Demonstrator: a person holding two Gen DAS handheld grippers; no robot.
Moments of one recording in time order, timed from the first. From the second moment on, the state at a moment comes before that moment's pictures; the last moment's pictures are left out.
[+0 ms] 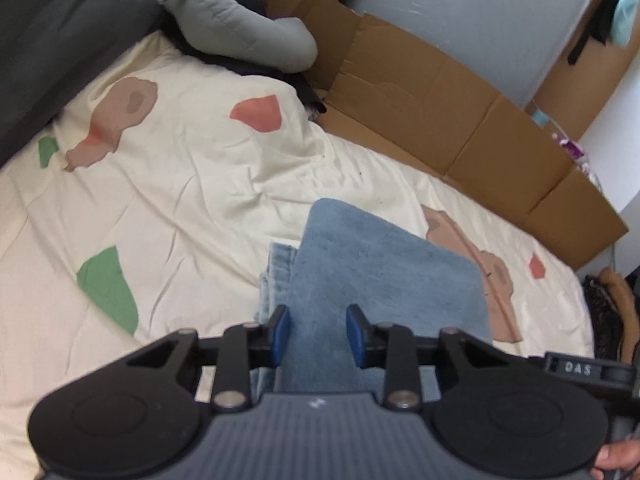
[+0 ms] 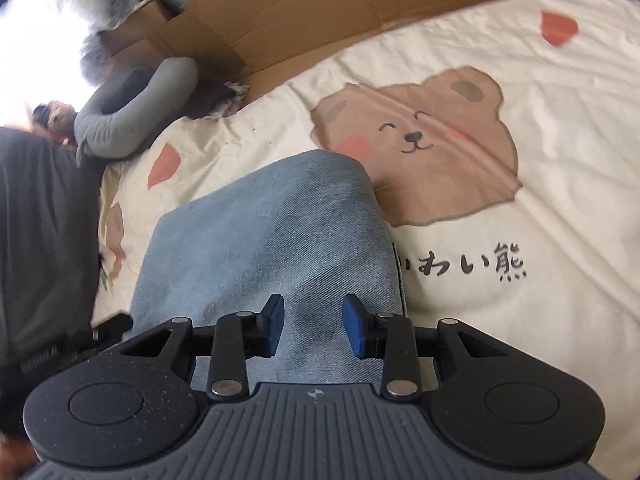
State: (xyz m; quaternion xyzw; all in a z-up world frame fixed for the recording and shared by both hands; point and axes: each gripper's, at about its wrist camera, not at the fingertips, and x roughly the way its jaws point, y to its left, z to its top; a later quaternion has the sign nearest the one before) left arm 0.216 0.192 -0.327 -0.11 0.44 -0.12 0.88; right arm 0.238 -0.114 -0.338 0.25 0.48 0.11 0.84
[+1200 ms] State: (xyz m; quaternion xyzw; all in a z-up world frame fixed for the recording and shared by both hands) left arm 0.256 0.194 -0.336 -0.15 0.44 -0.17 0.87; right arm 0.258 -0.135 -0.345 0.22 0.44 0.09 0.87
